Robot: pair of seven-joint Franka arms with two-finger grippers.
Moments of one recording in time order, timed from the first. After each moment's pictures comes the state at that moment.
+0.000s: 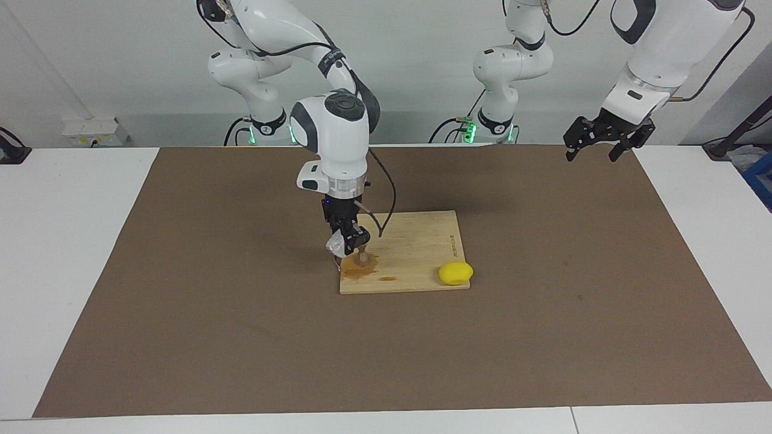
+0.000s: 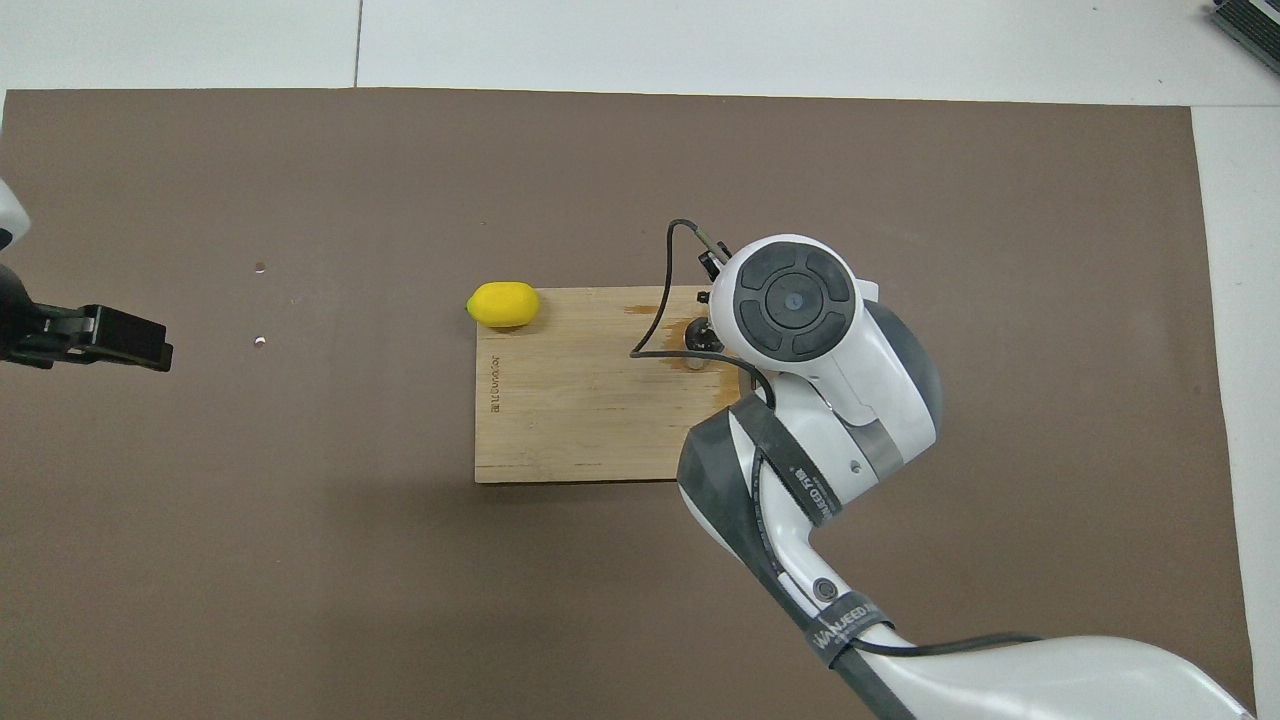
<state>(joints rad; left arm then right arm) 0.11 -0.07 -0.16 -1.65 -0.02 1.55 0.03 0.48 0.29 0.01 -1.74 -0.22 2.17 1.56</state>
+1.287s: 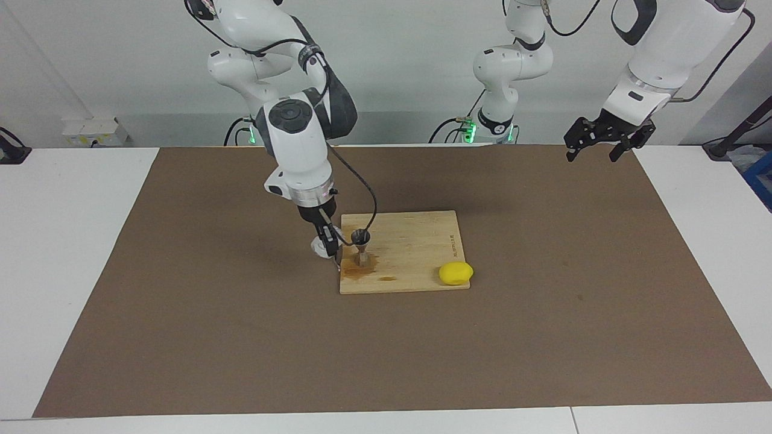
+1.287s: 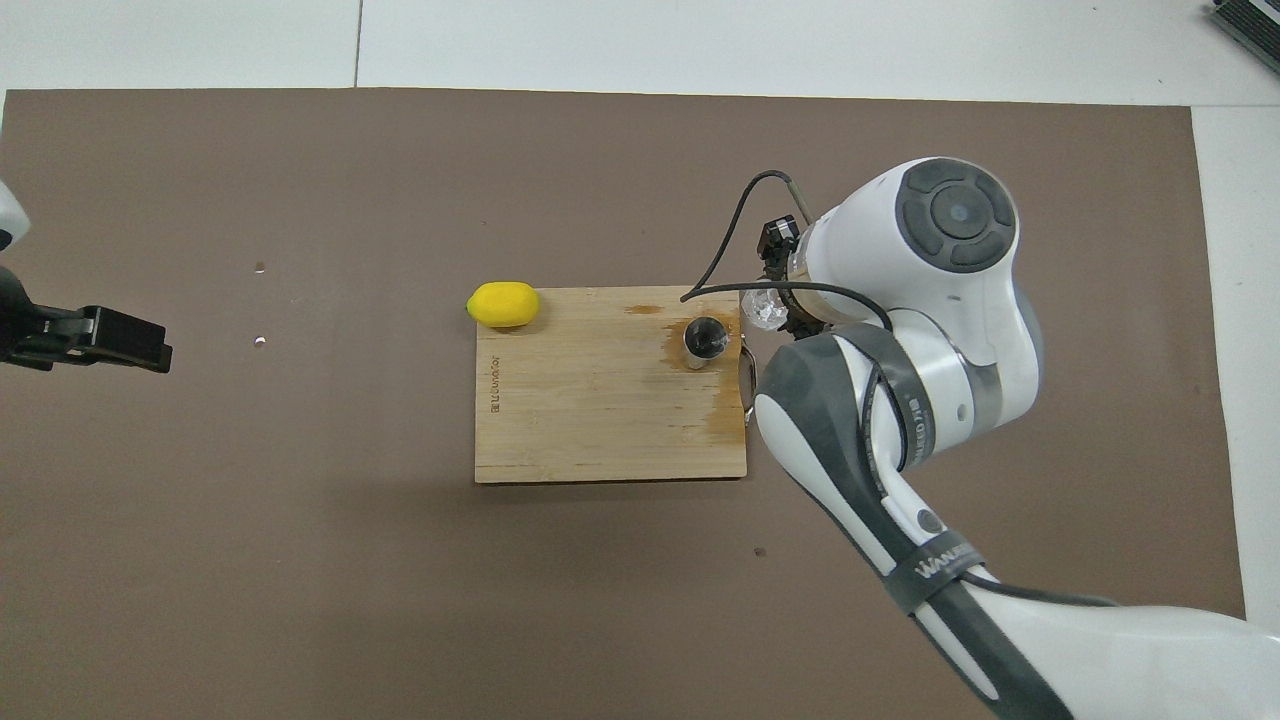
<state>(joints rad) 0.11 -0.06 -0.16 -1.66 -0.02 1.55 0.03 0.35 0.28 0.00 -1.72 0.10 2.11 1.53</state>
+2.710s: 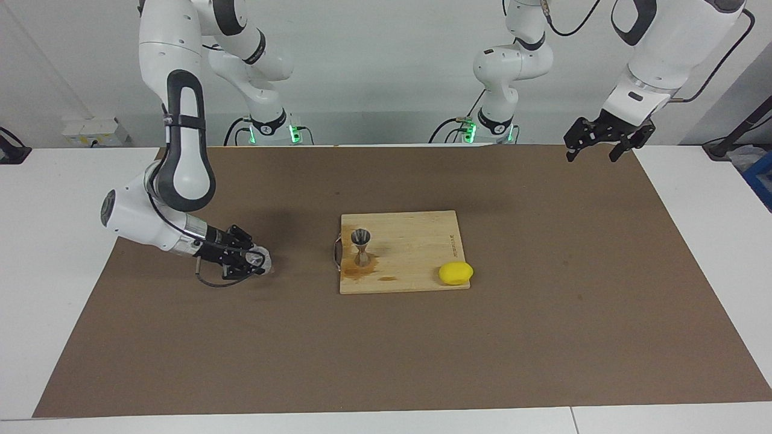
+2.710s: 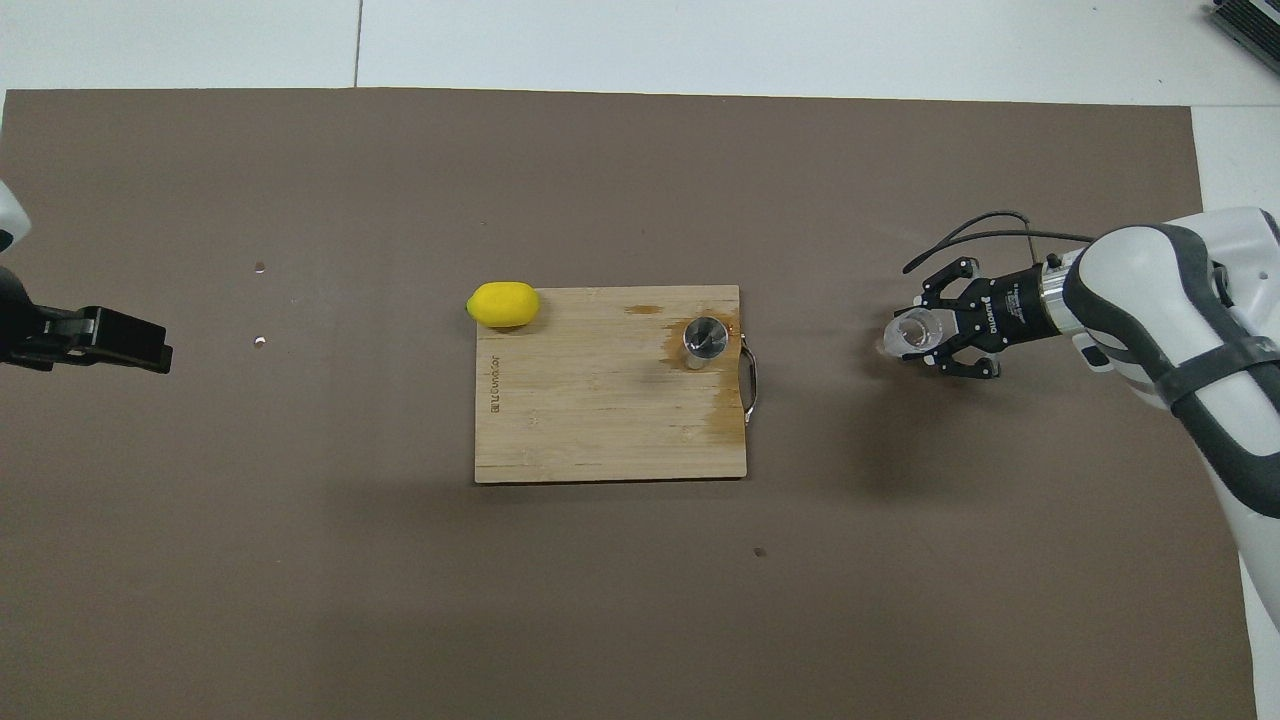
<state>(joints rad) 0.11 -0.06 -0.16 -1.66 -0.02 1.55 0.03 -0.10 0.41 -0.01 -1.87 0.71 1.99 0.93</state>
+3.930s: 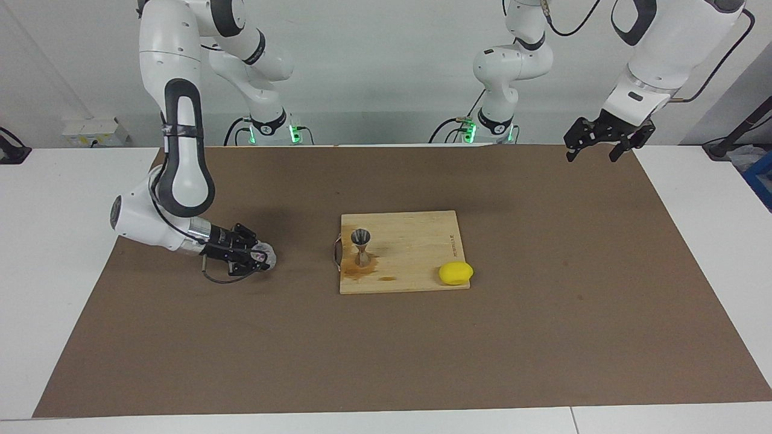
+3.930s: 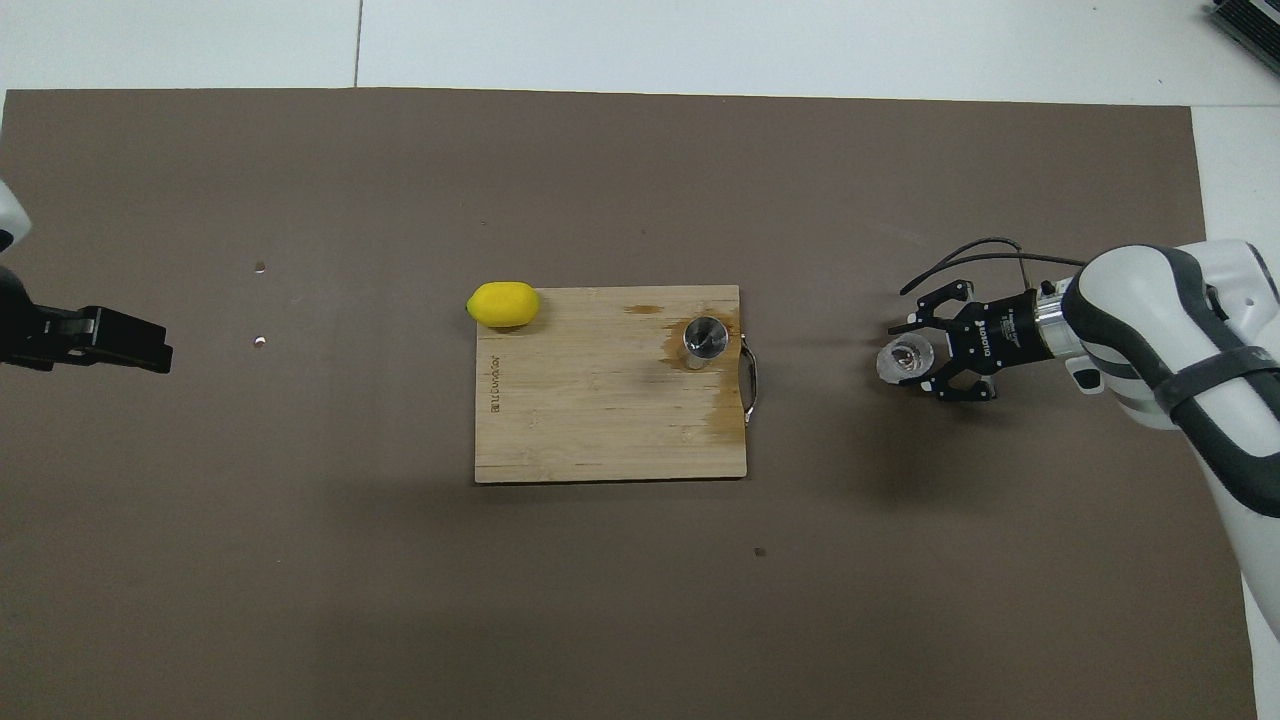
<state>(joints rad) 0.11 -0.06 -0.16 -1.66 -0.02 1.55 0.03 -0.12 0.39 -0.01 -1.94 0.77 1.99 0.85</state>
